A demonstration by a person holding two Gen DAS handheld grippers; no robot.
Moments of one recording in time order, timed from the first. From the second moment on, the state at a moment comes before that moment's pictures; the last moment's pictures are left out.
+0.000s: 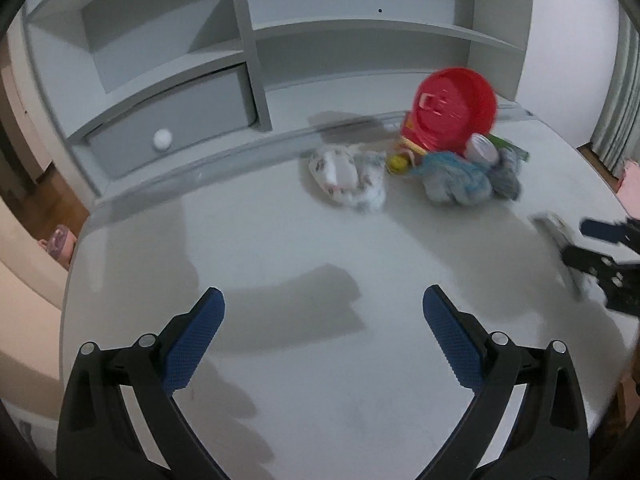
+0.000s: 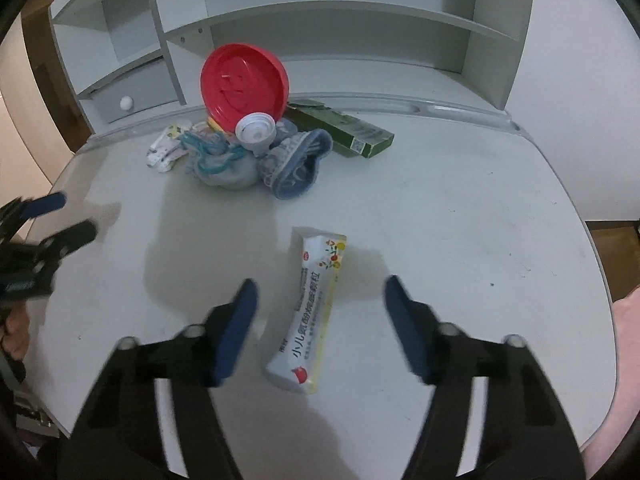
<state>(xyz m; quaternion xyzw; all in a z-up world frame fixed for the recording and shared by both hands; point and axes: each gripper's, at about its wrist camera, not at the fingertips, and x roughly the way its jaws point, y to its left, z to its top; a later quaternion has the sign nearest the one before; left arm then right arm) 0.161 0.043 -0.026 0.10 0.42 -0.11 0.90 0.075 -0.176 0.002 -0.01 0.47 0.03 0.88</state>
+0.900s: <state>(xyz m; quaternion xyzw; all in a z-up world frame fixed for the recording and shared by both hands) 0.202 0.001 0.007 0.09 0.38 -0.11 0.91 -0.006 -0.264 0.032 0.05 0.43 -0.01 0.90</state>
